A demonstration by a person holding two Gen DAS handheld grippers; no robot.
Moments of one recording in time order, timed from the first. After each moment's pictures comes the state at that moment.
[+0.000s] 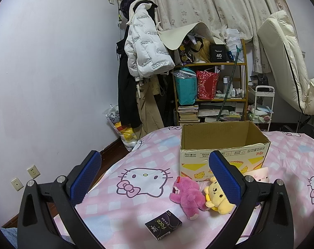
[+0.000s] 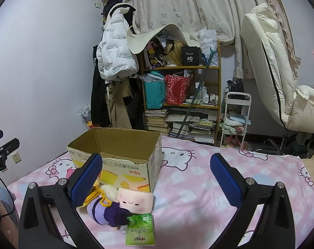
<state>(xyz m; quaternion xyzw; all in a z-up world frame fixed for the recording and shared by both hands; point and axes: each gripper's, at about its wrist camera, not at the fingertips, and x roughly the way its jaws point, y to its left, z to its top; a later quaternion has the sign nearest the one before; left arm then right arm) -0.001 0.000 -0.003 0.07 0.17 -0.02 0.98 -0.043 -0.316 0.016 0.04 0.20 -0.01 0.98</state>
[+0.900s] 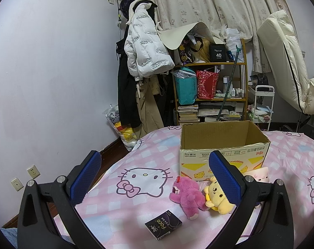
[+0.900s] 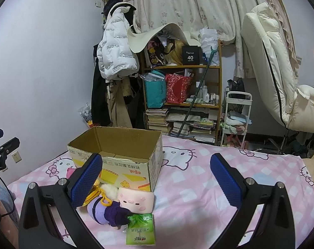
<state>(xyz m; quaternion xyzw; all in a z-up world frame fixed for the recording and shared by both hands) -0.001 -0.001 -0.004 0.07 0.17 -0.01 0.98 -0.038 -0.315 0.012 0.04 0.20 -0.02 0.98</state>
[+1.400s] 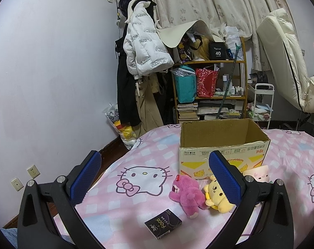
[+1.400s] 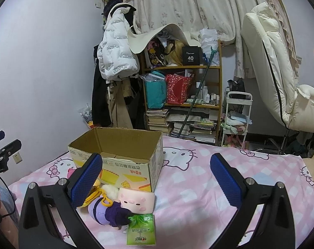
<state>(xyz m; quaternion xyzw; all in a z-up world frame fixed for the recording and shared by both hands) 0.000 -0.001 -0.007 0.08 0.18 -0.02 0.98 -0.040 -0.312 0.011 0.04 0.20 -0.01 0.98</state>
